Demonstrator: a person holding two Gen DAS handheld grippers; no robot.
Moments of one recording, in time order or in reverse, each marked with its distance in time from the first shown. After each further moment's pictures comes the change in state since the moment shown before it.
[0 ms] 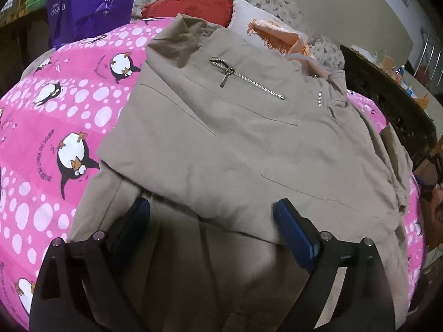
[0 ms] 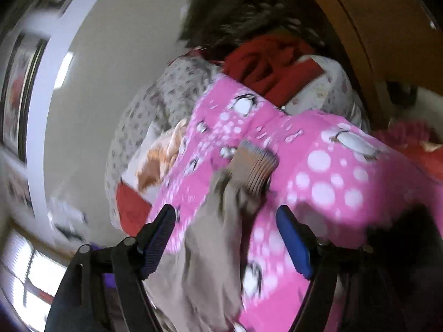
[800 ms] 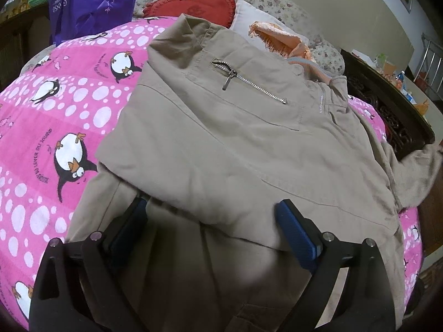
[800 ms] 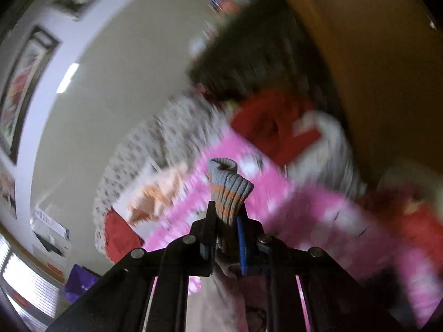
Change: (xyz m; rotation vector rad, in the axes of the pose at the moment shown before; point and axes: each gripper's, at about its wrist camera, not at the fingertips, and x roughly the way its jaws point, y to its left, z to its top) left arm 0.001 0.006 0.002 -0.027 -0.005 -0.025; right arm -0.086 0.092 0.016 -0.268 -0.272 -0.123
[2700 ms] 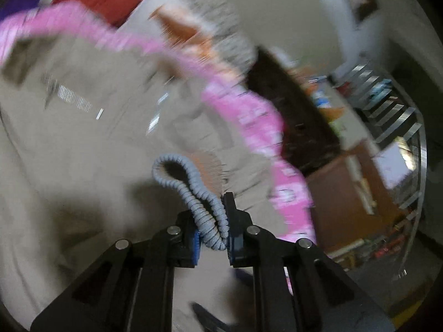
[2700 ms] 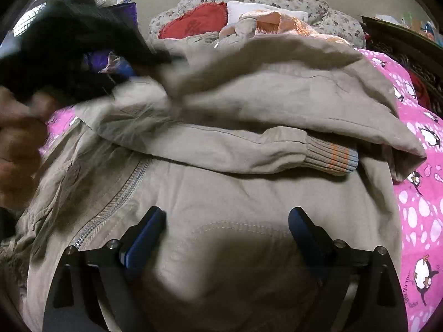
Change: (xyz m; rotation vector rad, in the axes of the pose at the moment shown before) left arm -0.043 -0.111 0.052 -0.028 0.106 -0.580; right arm -0.006 0.162 -0.451 -0.894 0.526 0.061
